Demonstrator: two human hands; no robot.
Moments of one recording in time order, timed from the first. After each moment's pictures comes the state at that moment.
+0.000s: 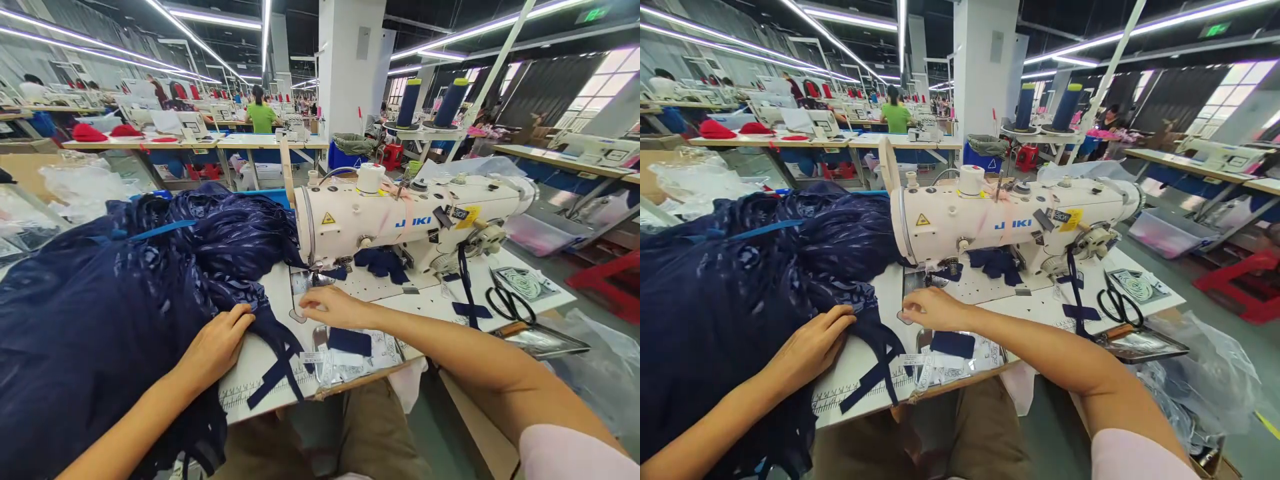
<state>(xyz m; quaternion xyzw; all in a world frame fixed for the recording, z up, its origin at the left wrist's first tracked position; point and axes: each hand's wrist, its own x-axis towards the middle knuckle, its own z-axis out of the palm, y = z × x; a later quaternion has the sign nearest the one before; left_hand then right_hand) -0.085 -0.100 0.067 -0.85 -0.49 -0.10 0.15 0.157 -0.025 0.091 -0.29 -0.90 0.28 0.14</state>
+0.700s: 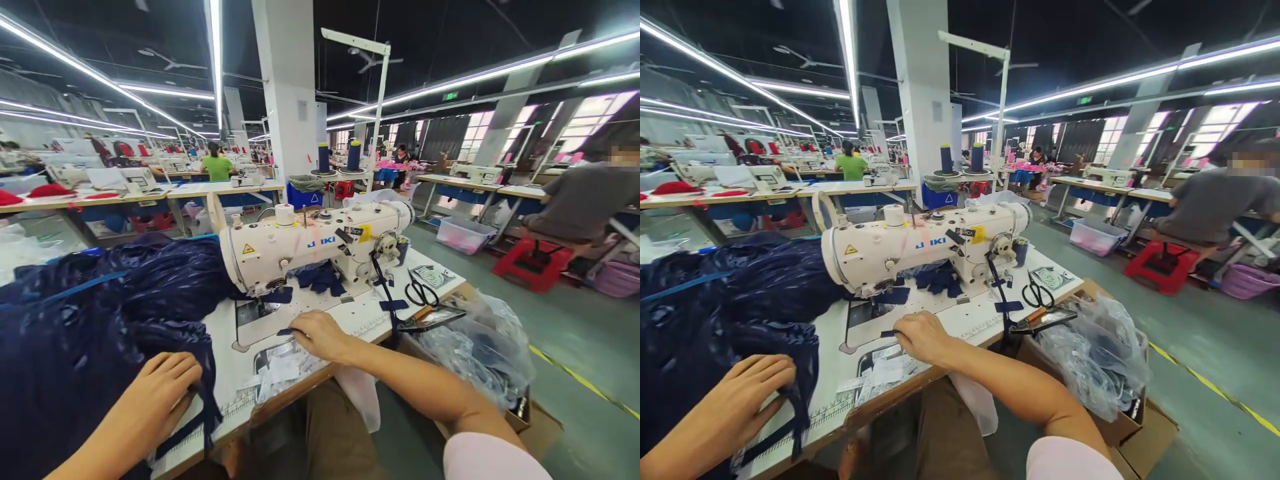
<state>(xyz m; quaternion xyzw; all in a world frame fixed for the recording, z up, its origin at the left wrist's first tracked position) -0.039 -0.129 0.106 -0.87 -0.45 -0.09 0.17 0.242 -0.068 0.087 -0.40 -0.90 -0.04 0.16</state>
